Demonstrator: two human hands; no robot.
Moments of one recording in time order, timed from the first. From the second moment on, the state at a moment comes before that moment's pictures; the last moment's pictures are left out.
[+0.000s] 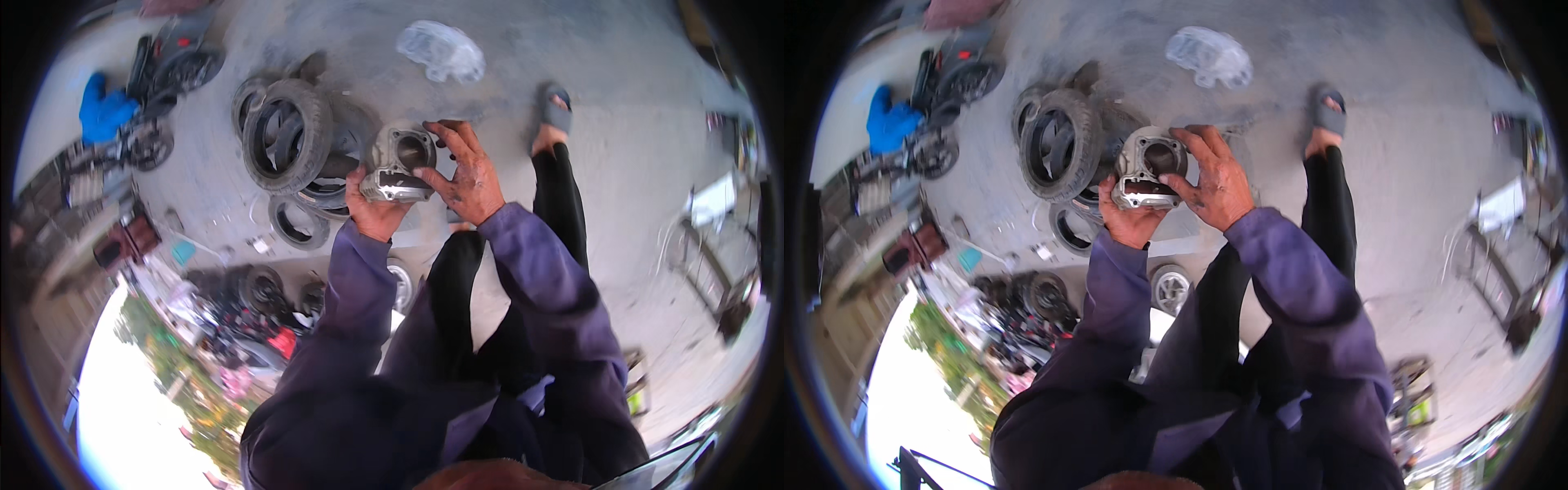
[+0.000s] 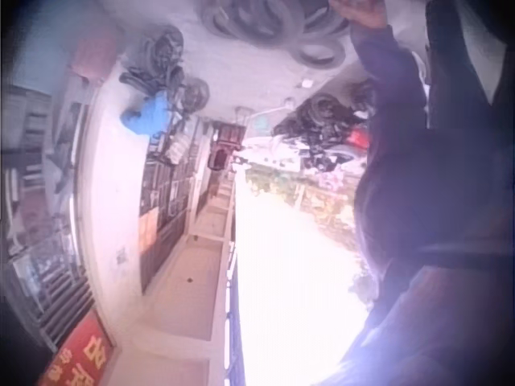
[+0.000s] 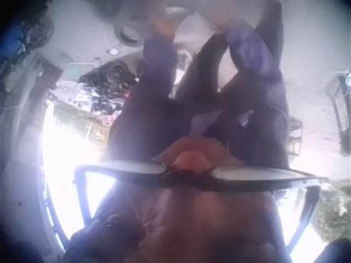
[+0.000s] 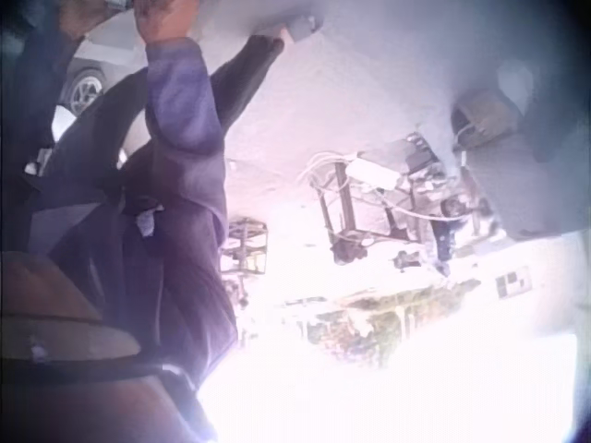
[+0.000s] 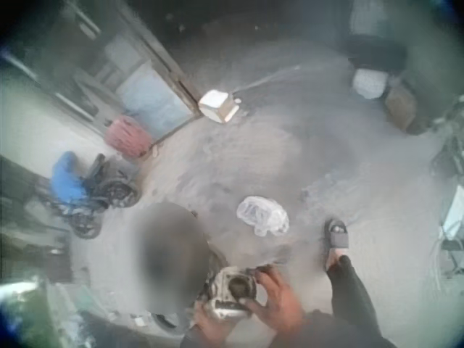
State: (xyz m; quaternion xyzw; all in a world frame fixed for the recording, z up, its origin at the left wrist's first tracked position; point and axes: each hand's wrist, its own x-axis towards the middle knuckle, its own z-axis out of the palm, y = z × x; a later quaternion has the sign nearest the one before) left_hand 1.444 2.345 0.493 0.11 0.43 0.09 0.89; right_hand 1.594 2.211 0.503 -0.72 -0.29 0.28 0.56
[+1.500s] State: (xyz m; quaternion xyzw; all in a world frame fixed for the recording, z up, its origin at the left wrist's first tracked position) left_hand 1.484 1.774 0.807 0.29 0.16 -0.47 0.82; right_hand 1.132 1.568 0.900 -0.65 0.46 -0.51 0.32
